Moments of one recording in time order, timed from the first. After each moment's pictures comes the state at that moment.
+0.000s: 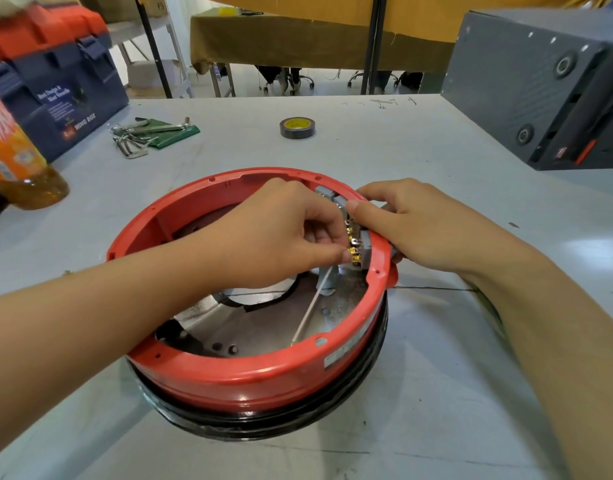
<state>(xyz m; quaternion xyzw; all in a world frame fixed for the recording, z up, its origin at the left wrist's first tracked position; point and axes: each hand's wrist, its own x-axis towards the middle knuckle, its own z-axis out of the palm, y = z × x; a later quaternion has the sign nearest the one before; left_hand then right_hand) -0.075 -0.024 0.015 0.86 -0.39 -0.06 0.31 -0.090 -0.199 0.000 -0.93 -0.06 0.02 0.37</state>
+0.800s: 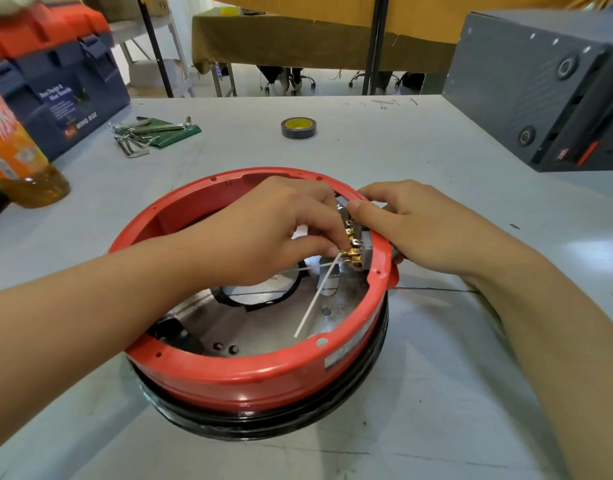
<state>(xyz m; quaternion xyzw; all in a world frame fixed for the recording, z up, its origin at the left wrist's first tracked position) -0.062 -0.013 0.011 0.83 -0.50 0.03 0.22 -0.093 -0.196 0.002 -0.93 -0.06 0.01 0.37</state>
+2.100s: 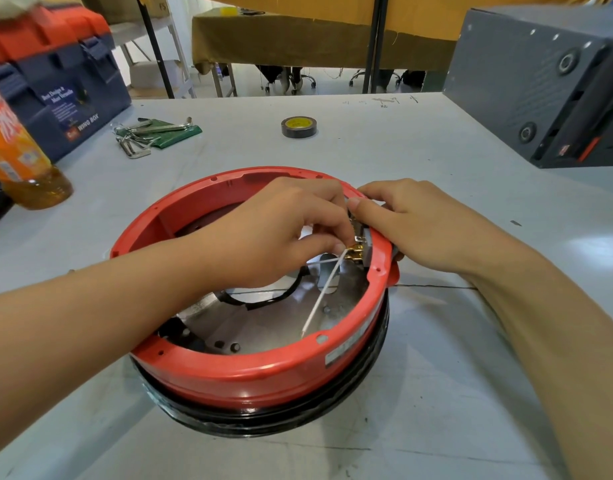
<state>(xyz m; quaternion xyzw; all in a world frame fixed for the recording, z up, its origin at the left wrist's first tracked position) -0.066 -0.018 0.012 0.84 -0.50 0.03 0.23 -0.094 -0.193 0.004 -0.94 -0.06 -0.01 0.32</state>
